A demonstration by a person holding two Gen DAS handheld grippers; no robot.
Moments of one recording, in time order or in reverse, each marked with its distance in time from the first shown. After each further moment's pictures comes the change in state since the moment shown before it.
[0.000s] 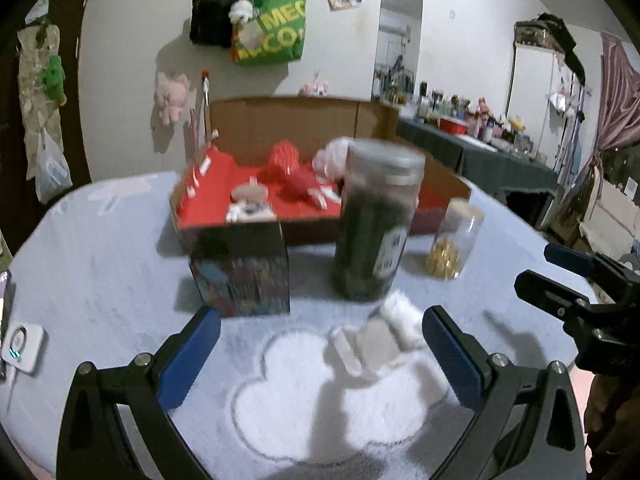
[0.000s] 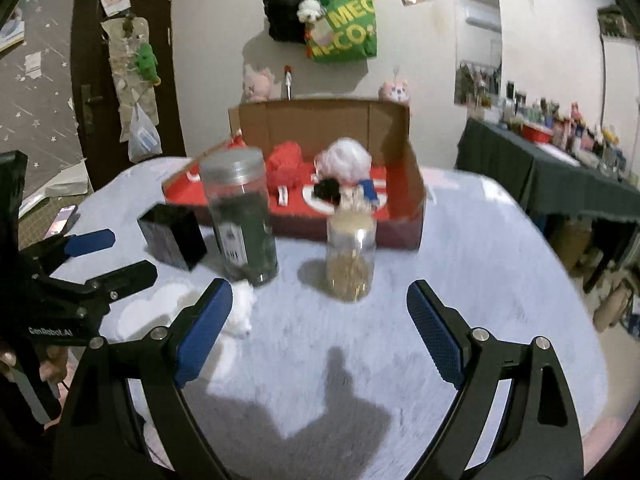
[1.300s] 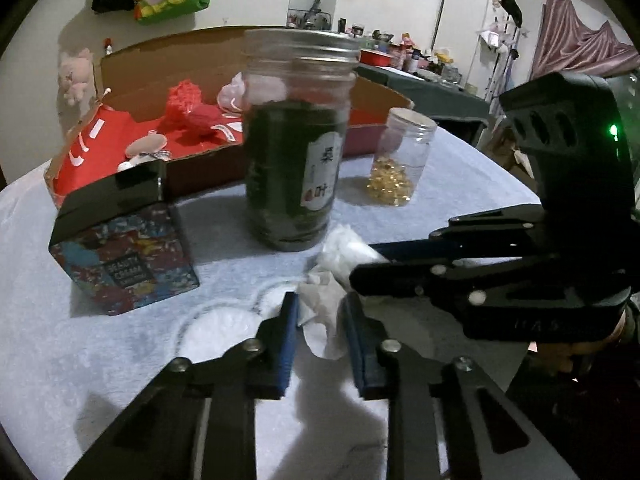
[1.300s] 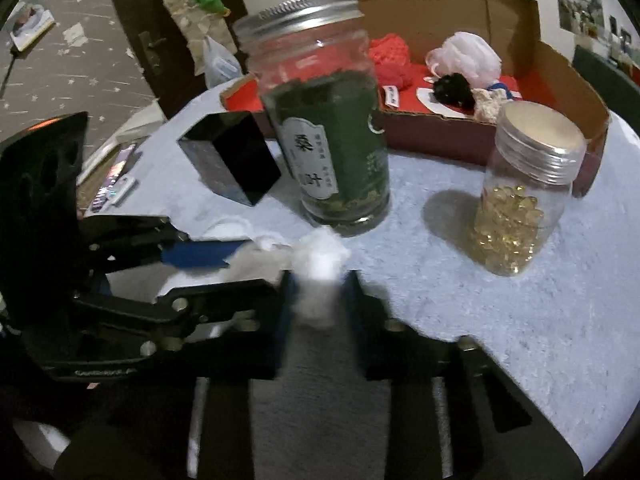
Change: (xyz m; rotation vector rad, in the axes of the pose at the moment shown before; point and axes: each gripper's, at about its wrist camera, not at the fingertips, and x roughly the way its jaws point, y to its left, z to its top) left arm 0.049 -0.014 -0.011 0.176 0.201 -0.281; right arm 0.091 0.026 -0.003 -0.027 0.275 0.411
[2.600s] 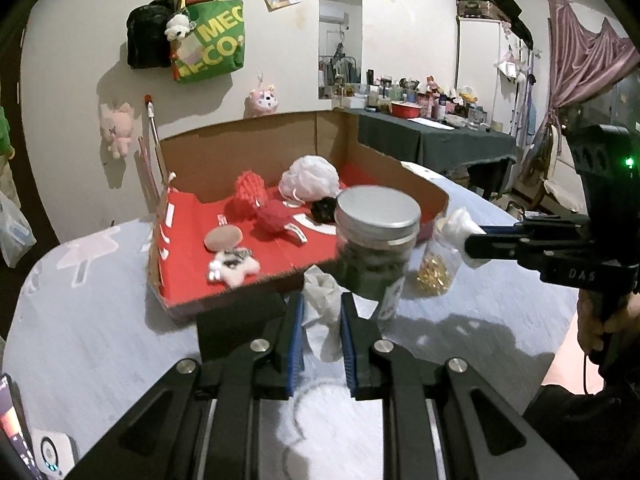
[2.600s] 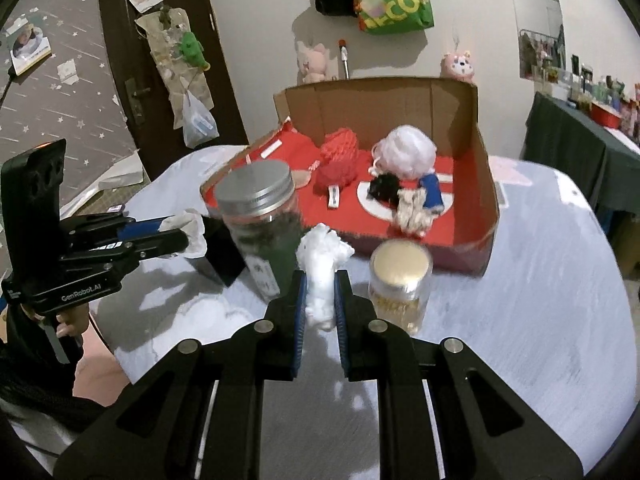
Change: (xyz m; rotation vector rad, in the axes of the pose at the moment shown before) left arm -0.066 0.027 0.052 0.029 -0.181 0.161; right arm -0.081 -0.013 0.040 -0.031 -0.190 -0.143
